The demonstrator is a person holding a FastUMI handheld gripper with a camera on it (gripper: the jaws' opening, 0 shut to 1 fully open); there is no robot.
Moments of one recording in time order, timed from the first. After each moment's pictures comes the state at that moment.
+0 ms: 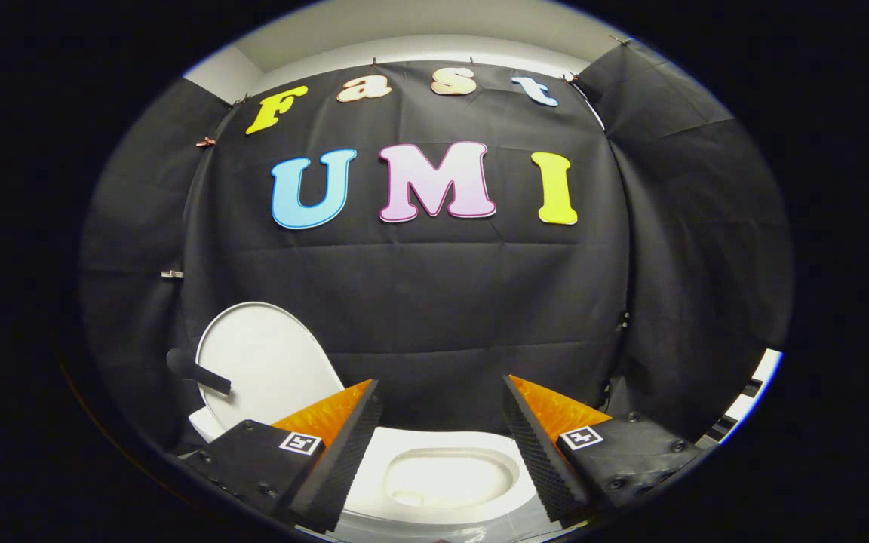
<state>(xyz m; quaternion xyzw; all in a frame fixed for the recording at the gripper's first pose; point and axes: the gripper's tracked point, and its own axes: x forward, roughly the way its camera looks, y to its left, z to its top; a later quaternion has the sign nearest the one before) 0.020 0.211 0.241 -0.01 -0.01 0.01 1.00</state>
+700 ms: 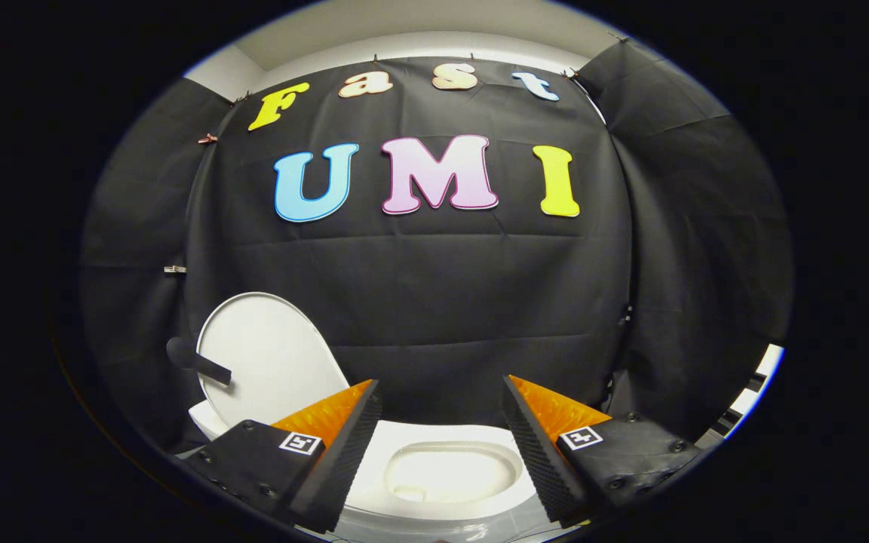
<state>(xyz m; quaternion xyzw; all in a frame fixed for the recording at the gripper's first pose) 0.019 0.210 0.220 0.00 0.00 0.01 1.00</state>
